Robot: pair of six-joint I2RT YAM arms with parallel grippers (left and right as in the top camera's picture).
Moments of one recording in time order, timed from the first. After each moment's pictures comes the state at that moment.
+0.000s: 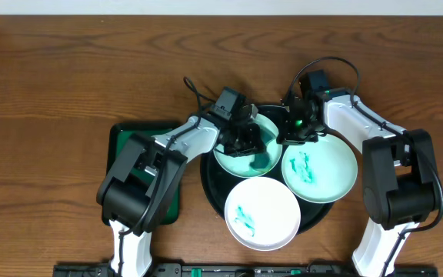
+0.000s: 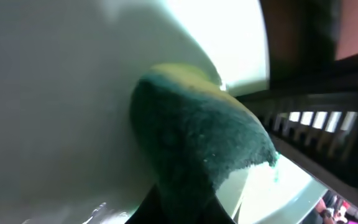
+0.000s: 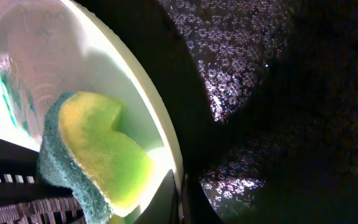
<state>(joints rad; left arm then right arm) -0.53 2.03 1.17 -0.30 0.63 -0.63 0.24 2.00 1.26 -0.72 -0.44 0.17</state>
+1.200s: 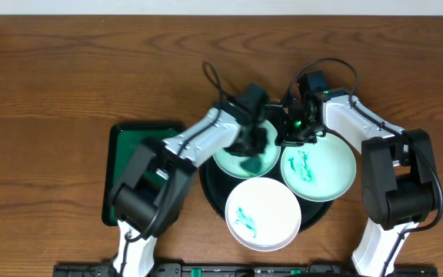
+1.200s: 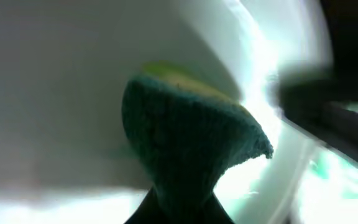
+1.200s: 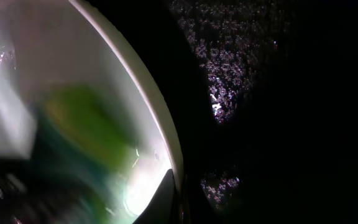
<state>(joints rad) -0.65 2.05 1.38 -0.67 0.32 -0.49 0.25 2.00 1.26 -0.74 -0.45 0.17</state>
